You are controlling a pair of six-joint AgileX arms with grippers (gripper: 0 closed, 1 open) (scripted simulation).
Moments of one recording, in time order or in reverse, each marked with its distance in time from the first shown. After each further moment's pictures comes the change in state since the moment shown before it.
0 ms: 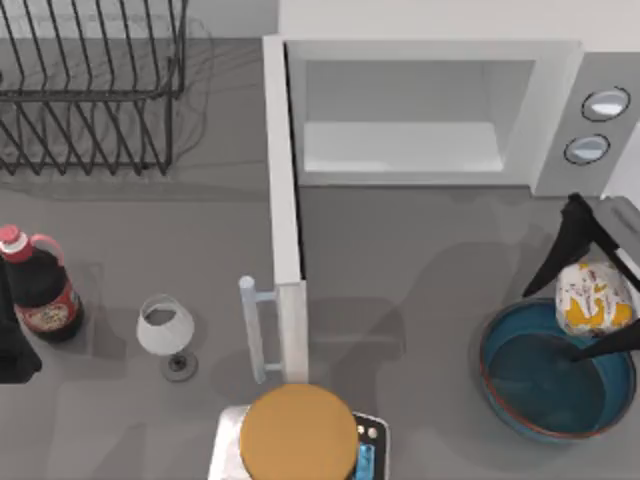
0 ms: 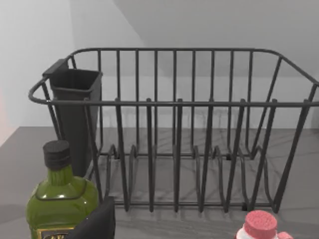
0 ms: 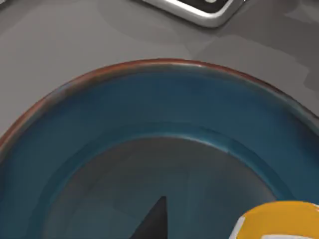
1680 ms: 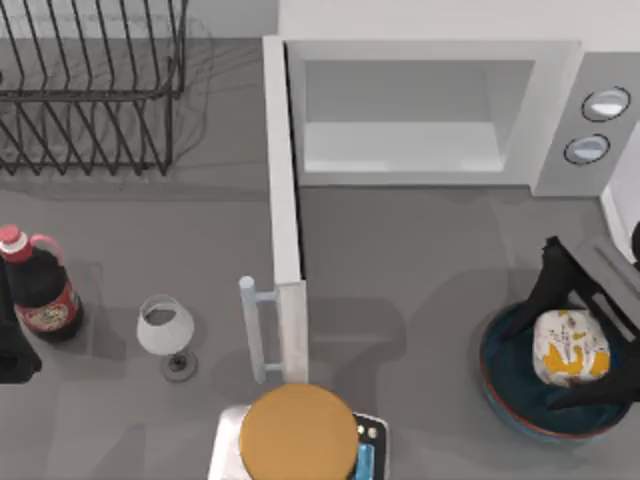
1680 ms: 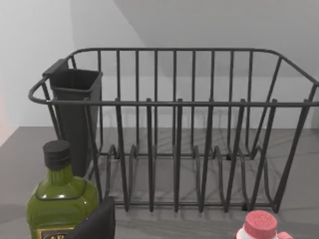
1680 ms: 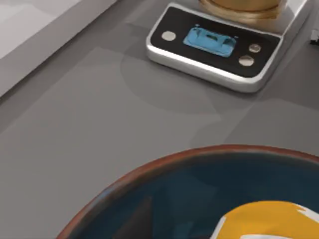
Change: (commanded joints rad) left arm 0.000 0.000 0.000 0.000 0.000 0.000; right arm 0.079 0.027 -0.159 0.105 -0.122 0.003
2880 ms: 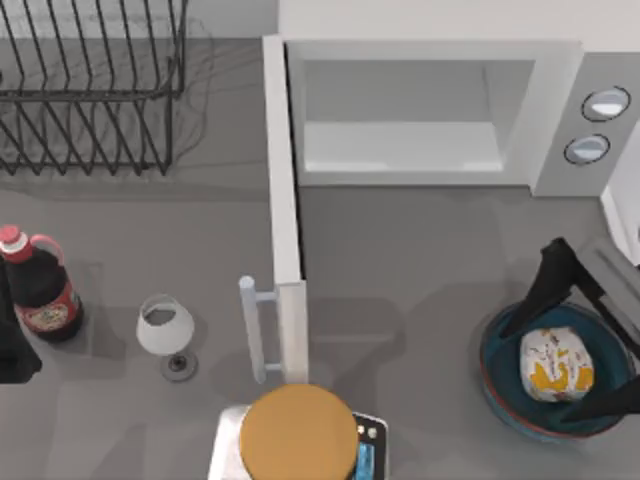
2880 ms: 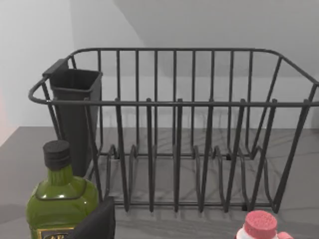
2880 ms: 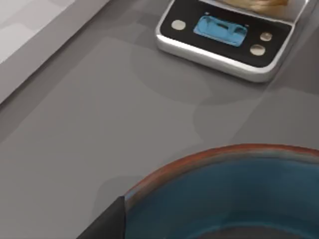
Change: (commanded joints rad) left arm 0.000 0.000 0.000 0.000 0.000 0.000; right arm -0.012 -0.128 -0.048 0.017 0.033 0.083
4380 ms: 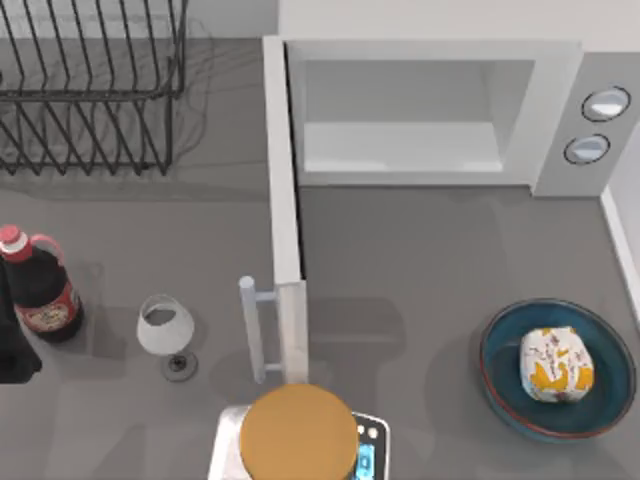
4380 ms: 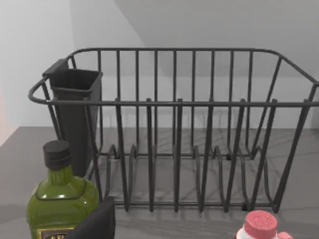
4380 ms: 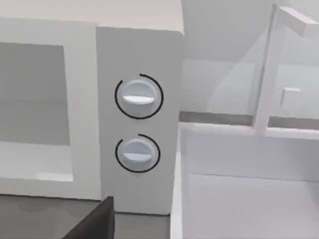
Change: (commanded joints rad) left arm 0.000 0.000 0.000 0.000 0.000 0.000; right arm -0.018 -2.097 -1.124 1.259 0.942 2.315
